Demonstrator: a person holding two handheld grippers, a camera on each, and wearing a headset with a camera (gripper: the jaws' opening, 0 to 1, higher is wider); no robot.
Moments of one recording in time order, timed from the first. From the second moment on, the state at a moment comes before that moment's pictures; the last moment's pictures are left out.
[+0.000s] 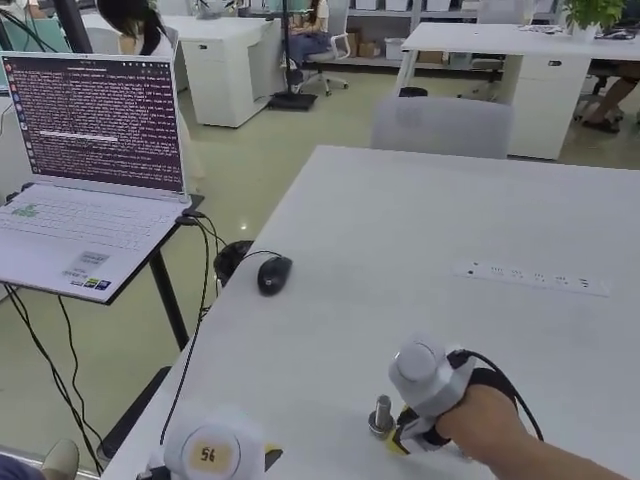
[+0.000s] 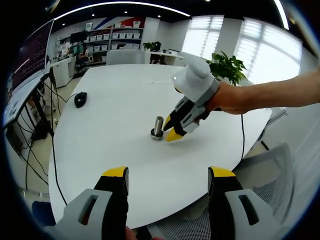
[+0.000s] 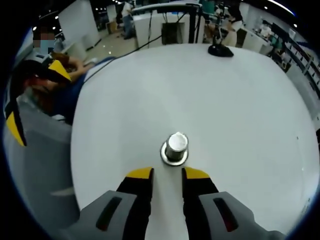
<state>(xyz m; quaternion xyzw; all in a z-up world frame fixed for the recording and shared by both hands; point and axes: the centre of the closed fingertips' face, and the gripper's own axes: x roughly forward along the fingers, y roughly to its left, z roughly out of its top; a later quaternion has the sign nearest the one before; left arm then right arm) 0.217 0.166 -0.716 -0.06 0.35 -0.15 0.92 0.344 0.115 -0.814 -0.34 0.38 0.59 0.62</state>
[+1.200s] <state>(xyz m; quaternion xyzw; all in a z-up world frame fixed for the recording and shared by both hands) 0.233 0.144 -0.728 -0.04 0.37 -0.20 0.91 0.302 -0.034 -0.798 -0.16 0.36 0.52 0.76</state>
